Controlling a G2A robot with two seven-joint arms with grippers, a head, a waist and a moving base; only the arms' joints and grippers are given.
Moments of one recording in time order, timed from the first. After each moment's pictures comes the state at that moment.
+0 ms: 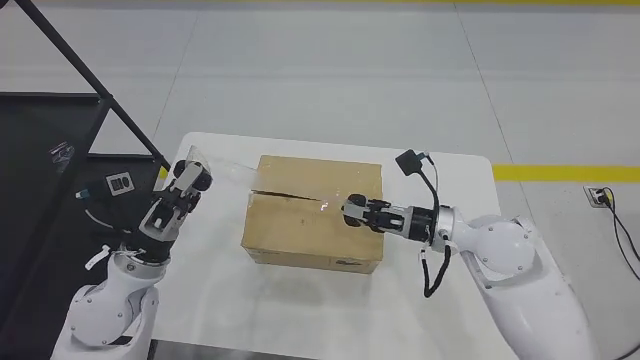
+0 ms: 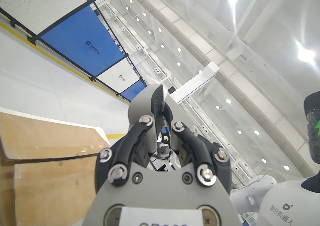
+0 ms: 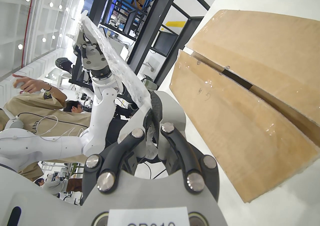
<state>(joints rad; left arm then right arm) 1.26 -1.20 -1.64 -1.79 -0.22 -0.52 -0.48 -0.85 -1.20 1.25 -1.64 -0.02 -0.16 0.99</state>
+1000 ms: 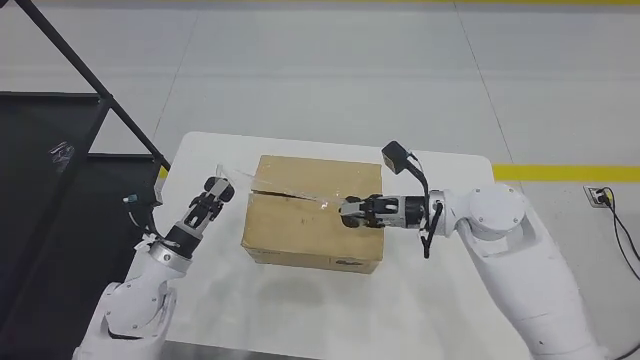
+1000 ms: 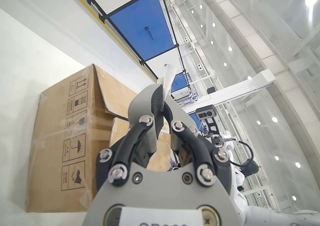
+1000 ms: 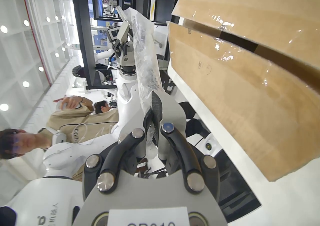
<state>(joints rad) 1.21 -1.20 -1.56 -1.59 -0.04 -0.35 -0.39 -0.68 -1.21 1.17 -1.45 0.19 0.19 1.17</state>
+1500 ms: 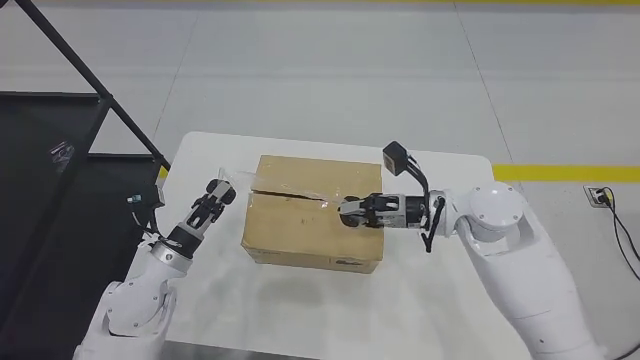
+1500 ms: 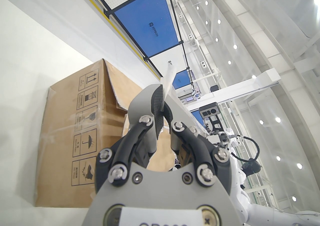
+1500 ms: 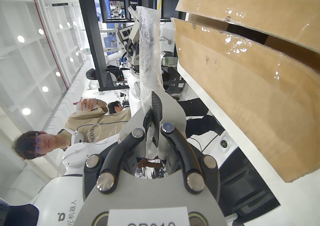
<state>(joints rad) 1.20 -1.20 -1.55 -1.56 -0.03 -0.34 -0.41 -0.69 -1.21 1.18 -1.44 0.28 0.23 1.17</state>
